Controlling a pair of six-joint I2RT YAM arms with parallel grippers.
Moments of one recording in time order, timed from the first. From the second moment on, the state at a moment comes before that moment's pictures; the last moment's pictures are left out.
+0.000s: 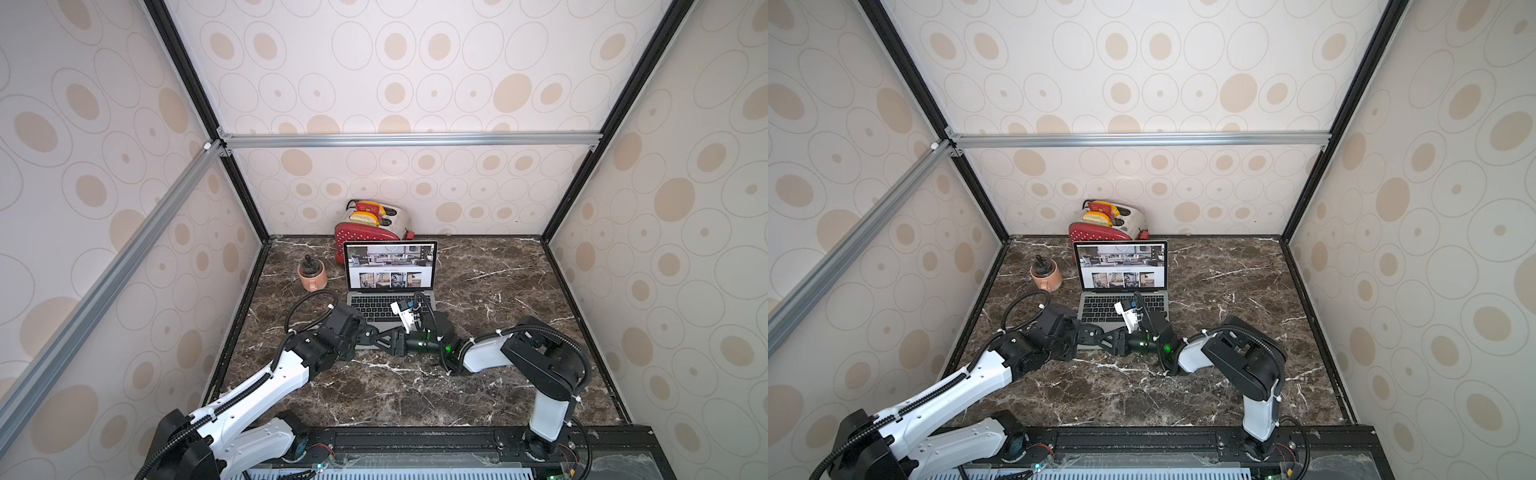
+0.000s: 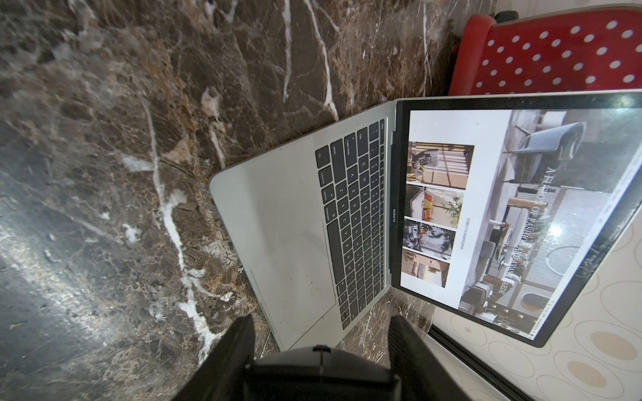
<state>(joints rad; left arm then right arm) -0.65 1.05 0.72 -0.58 -0.31 -1.95 0.96 1.85 0.71 0.92 -0.53 0.77</state>
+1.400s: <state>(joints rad) -0.65 1.03 0.70 -0.60 -0.33 -1.95 0.96 1.78 0.68 0.96 -0.55 0.76</state>
